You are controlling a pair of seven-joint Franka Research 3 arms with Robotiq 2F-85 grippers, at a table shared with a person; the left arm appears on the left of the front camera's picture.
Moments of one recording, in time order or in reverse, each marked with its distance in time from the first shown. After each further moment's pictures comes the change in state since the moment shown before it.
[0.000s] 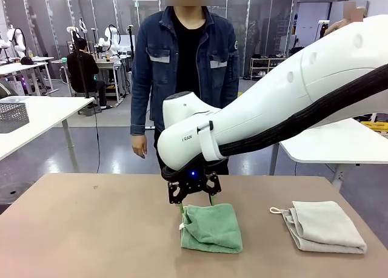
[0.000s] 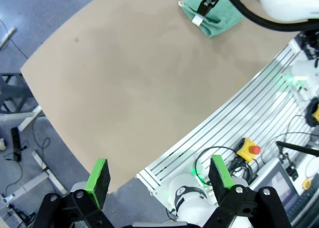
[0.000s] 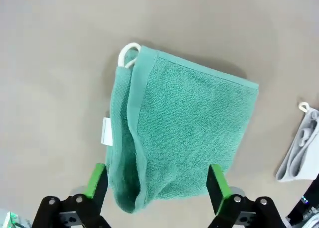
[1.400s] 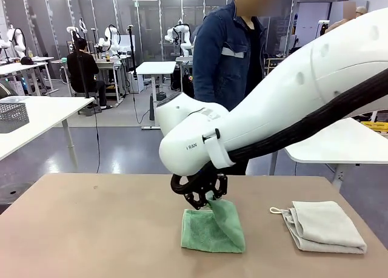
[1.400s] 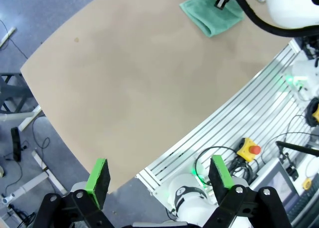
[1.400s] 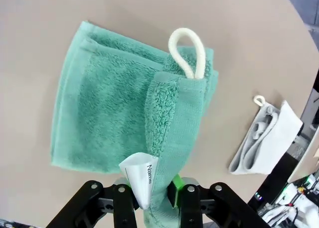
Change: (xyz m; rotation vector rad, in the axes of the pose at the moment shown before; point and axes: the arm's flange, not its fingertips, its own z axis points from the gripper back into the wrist) left arm 0.000 0.000 0.000 0.000 0.000 0.000; right arm -0.013 -0.005 0.000 -0.236 0.026 0.132
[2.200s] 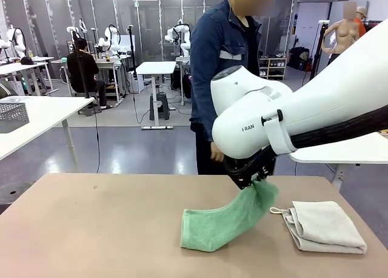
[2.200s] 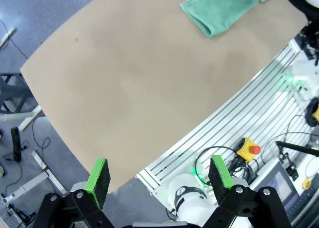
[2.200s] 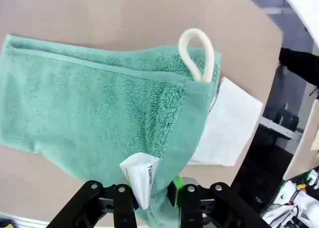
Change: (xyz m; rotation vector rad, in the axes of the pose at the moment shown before) left arm 0.000 0.000 0.000 0.000 0.000 0.000; right arm -0.045 -0.128 0.026 -0.024 -0.092 -0.069
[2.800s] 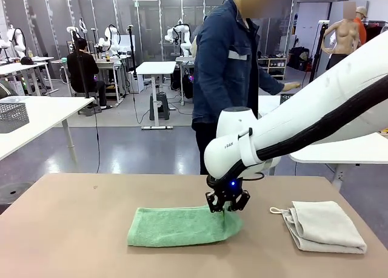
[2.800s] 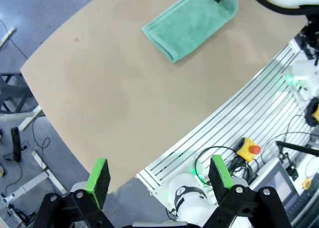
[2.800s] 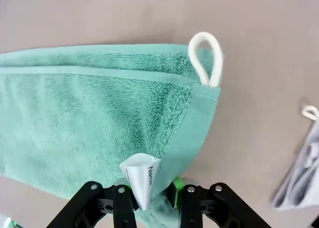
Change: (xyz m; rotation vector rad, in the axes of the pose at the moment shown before) left arm 0.000 0.000 0.000 0.000 0.001 0.000; right arm 0.029 0.047 -0.100 0.378 0.070 -0.160
